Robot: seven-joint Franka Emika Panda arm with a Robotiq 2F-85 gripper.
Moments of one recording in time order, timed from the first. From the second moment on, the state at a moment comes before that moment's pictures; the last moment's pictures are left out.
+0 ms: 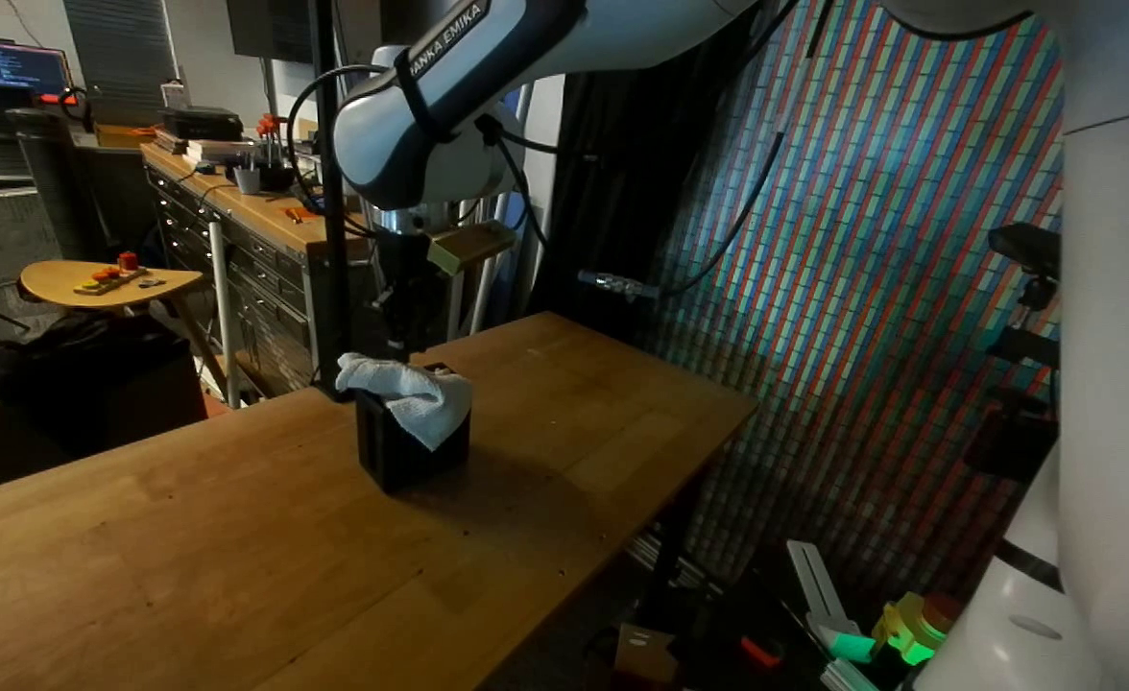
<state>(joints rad) -0.03 0.39 0.05 -1.83 -0.08 2.28 -0.28</state>
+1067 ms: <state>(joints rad) -0.01 0.42 0.05 -1.73 -0.06 2.15 -0.16</state>
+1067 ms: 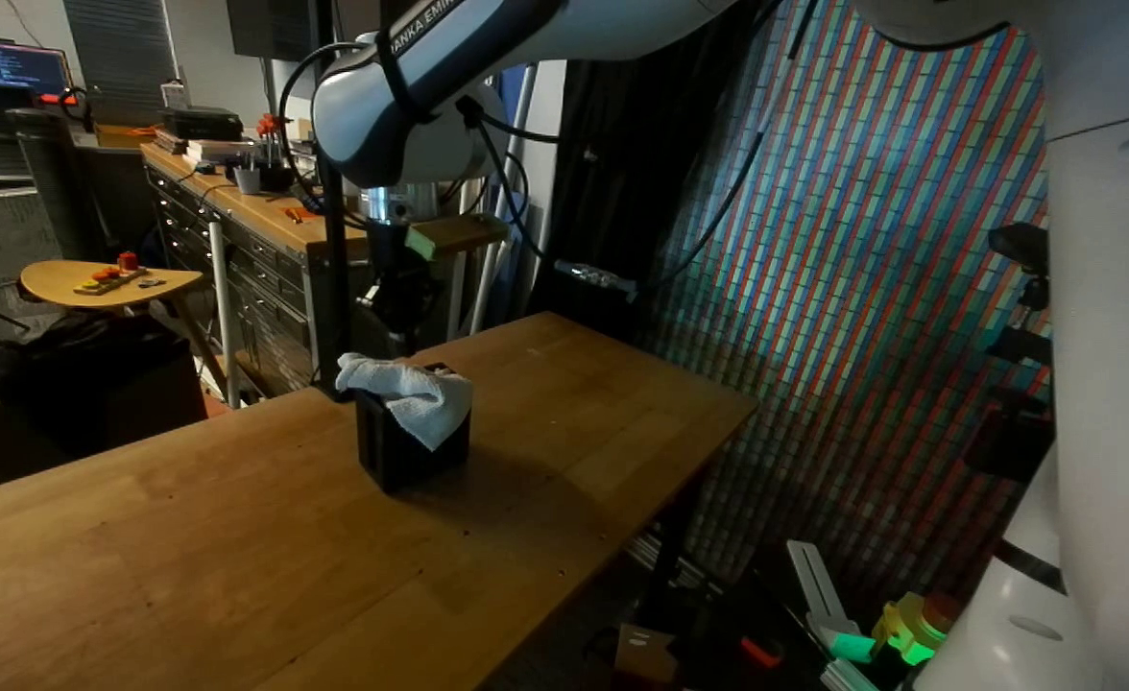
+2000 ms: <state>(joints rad) -0.02 0.53 0.05 -1.70 0.01 2.15 -0.15</state>
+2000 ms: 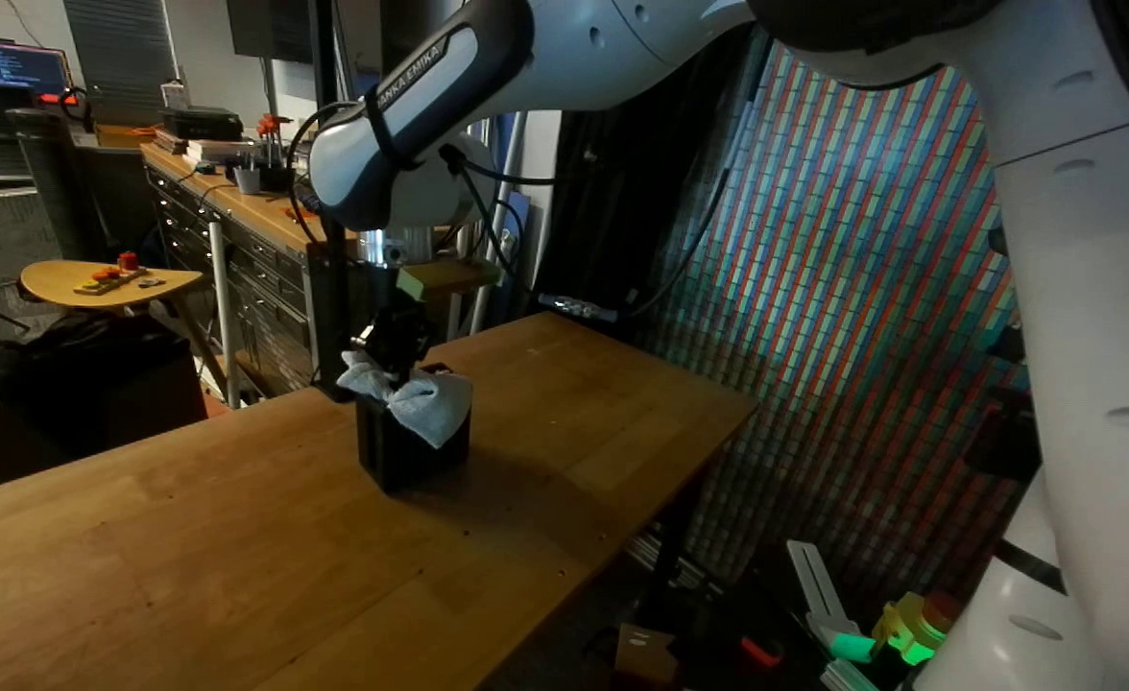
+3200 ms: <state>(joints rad) -0.06 0.63 0.06 -1.70 0.06 2.19 -0.25</state>
